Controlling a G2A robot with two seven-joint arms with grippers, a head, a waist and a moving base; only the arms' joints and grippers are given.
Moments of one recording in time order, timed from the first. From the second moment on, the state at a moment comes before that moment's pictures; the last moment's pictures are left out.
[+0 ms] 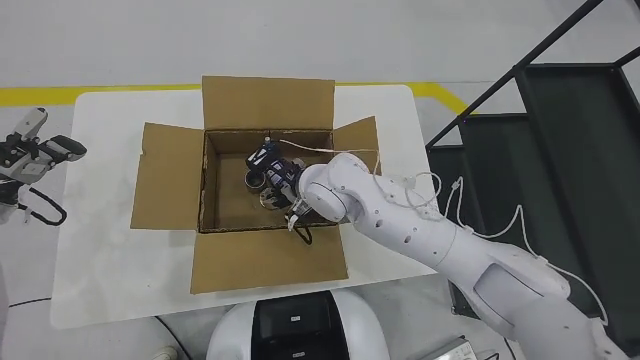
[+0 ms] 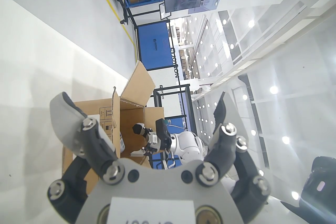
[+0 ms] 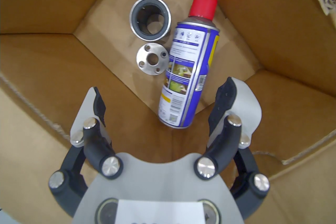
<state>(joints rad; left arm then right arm) 1.25 -0.95 -1.87 -1.31 -0.46 -0.23 -1.01 -0.72 -1.29 0.53 -1.49 -0.89 0.11 1.03</state>
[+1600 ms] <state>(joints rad) 1.25 -0.95 -1.87 -1.31 -0.46 -0.23 -1.01 -0.59 -1.51 0.46 -0.98 -0.86 0.02 1.04</state>
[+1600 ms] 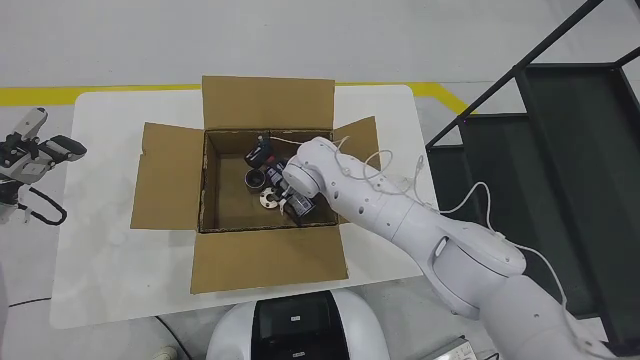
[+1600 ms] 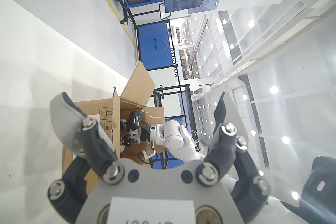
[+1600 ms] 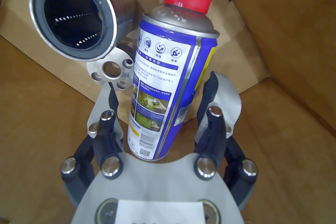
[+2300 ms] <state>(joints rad) 1.25 -0.95 -1.87 -1.31 -0.46 -0.23 -1.01 -0.60 -1.54 0.50 -0.98 -0.92 0.02 1.04</state>
